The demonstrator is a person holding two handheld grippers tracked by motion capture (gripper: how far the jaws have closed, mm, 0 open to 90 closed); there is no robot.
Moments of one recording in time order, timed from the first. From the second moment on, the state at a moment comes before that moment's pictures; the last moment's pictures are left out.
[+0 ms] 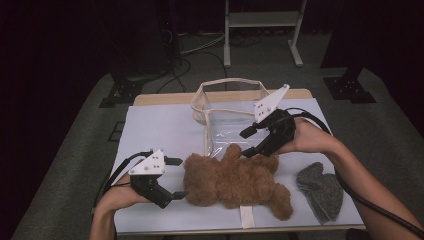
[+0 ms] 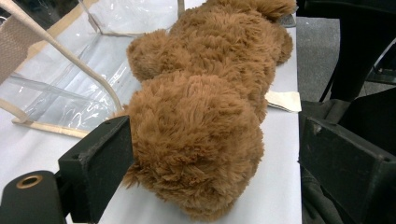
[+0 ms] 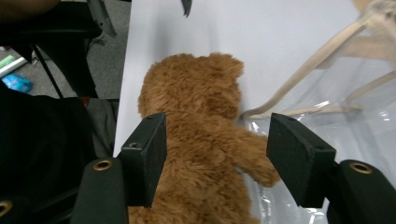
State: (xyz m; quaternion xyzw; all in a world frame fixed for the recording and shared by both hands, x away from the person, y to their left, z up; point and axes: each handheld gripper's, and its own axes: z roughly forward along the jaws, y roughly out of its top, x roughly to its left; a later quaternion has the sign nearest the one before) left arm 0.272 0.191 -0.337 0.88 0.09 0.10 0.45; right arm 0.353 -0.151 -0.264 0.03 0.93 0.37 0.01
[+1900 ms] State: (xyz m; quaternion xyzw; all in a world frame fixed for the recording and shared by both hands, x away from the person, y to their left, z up) left arm 0.271 0.191 -0.336 0.88 0.09 0.10 0.45; right arm 0.337 -0.105 -0.347 0.01 0.95 0.32 -0.01
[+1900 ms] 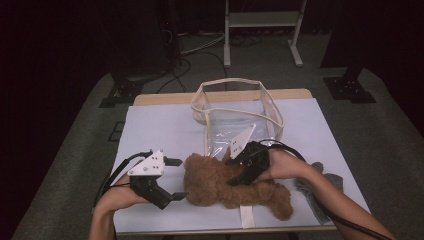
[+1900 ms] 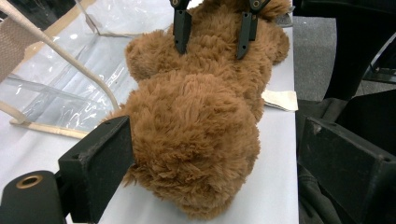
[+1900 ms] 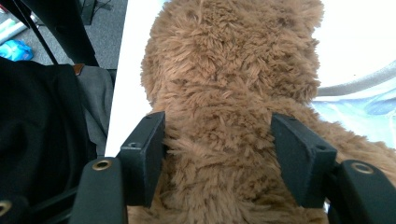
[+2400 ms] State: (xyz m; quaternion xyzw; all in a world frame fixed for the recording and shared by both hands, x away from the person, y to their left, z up) left arm 0.270 0.192 -0.335 0.88 0.09 0.10 0.45; right arm 0.340 -0.092 -0.348 0.01 0.95 0.30 -0.01
